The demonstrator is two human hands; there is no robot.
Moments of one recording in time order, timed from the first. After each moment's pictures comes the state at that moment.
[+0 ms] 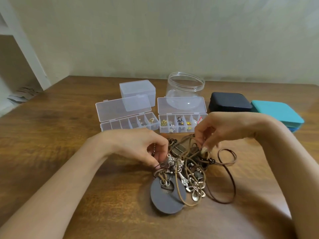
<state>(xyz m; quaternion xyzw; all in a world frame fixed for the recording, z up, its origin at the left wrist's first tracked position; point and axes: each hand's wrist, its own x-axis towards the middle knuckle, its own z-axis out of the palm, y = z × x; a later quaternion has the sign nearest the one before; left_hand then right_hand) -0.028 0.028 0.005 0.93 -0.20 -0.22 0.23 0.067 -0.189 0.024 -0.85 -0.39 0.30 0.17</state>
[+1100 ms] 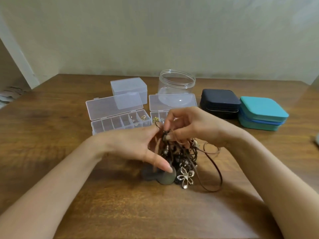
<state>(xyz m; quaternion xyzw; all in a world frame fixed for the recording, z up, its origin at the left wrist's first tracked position) -0.038 0.011 0.010 0.91 -0.15 -0.21 0.33 0.029 -0.167 0.014 -0.74 -0.37 0.29 0.47</state>
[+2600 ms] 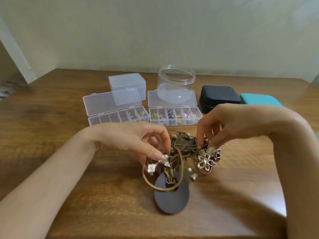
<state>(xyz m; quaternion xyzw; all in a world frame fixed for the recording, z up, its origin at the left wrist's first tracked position) -0.033 0.022 0.006 0.80 -0.16 -0.31 0.48 0.036 -0.215 0.047 -0.88 -0.38 0.26 0.14</state>
